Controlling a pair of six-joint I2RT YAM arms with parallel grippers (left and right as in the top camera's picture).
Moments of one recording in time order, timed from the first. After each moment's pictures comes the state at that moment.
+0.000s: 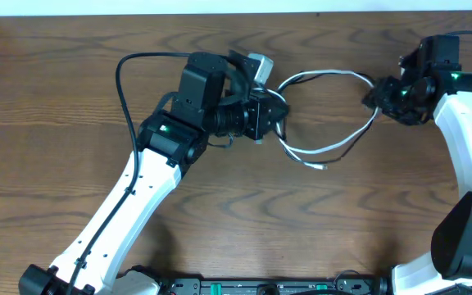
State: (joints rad) left arm -0.47 1.43 1.27 -0.44 0.71 -0.35; right arm -0.09 1.72 1.40 -0.86 -0.31 0.31
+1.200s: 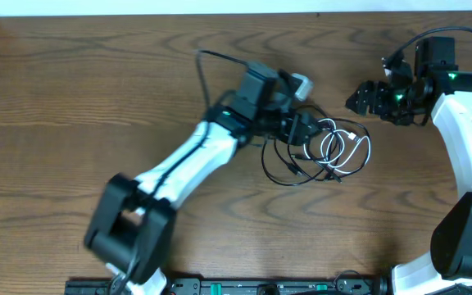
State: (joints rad) left arm -0.60 1.83 1.27 -0.18 0.62 -0.27; right arm -0.09 1.72 1.40 -0.90 -0.42 0.15
